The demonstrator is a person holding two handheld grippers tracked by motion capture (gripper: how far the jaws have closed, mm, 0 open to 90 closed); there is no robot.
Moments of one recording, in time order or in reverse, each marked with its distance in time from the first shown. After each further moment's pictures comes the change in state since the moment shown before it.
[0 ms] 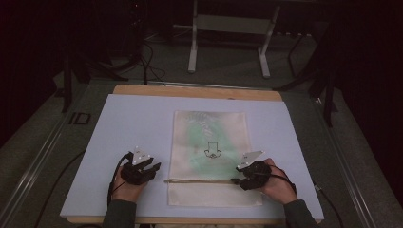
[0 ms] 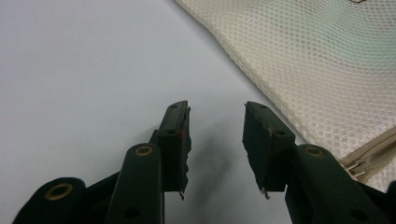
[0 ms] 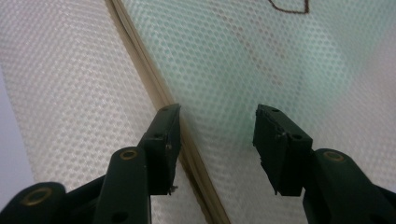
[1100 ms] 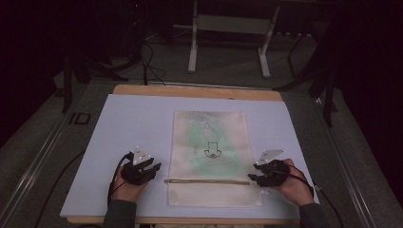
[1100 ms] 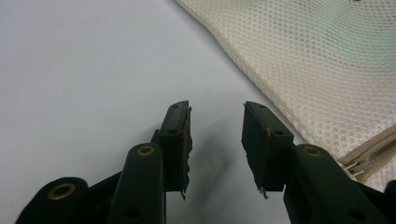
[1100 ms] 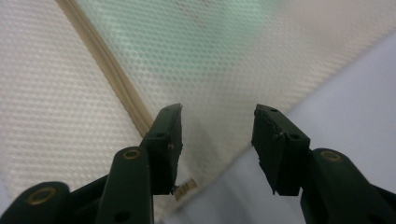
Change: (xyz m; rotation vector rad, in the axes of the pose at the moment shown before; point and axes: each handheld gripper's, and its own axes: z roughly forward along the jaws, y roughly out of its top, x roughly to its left) left arm 0.000 0.000 0.001 0.008 -0.004 0.003; right arm -0.023 -0.036 -0.029 0.002 -0.099 0.106
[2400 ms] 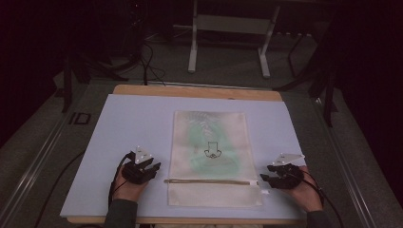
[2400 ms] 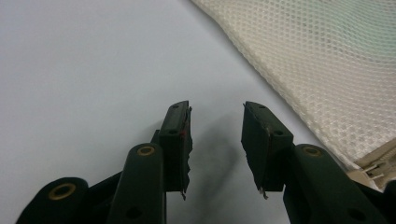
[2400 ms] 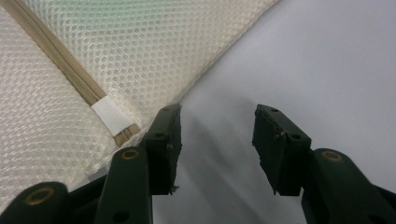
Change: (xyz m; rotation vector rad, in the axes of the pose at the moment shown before) left arm 0.000 0.001 0.005 0.025 0.025 0.005; right arm -0.020 -0.047 -0.006 -0.053 -0.076 0.169
